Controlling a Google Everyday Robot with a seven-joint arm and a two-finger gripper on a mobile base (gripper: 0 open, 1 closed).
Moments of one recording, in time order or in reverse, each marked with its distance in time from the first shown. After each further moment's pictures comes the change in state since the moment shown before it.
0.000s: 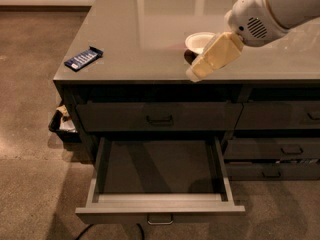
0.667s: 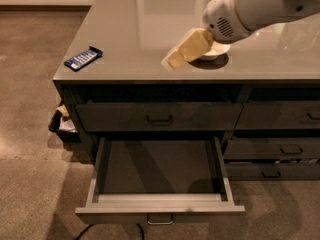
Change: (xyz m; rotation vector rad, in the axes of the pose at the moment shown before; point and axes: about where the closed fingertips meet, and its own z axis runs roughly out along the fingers) arm -0.037 -0.006 0.041 0.006 -0.114 0.024
